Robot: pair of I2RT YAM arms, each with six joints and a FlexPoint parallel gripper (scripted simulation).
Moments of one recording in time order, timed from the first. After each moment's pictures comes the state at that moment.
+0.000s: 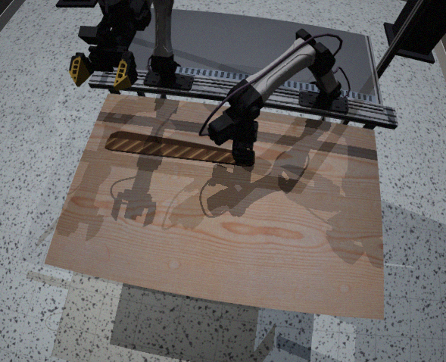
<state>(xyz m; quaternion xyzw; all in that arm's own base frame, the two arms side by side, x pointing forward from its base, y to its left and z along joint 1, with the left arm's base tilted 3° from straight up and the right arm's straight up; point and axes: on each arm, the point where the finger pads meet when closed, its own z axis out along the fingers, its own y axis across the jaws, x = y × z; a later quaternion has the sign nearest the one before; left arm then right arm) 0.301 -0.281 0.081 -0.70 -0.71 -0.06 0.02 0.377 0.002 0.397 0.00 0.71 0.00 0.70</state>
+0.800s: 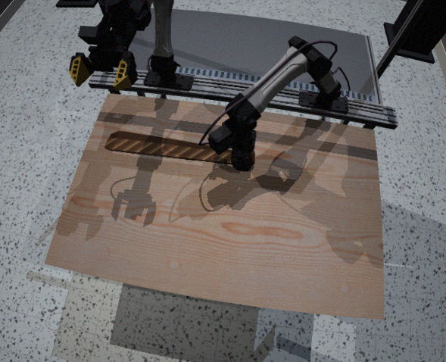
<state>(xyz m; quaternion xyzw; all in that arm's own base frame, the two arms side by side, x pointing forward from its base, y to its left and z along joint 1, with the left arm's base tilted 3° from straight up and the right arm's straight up) 0.303 -0.283 0.032 -0.70 -0.71 -0.06 0.03 0.377 0.002 0.397 0.00 0.71 0.00 0.70</state>
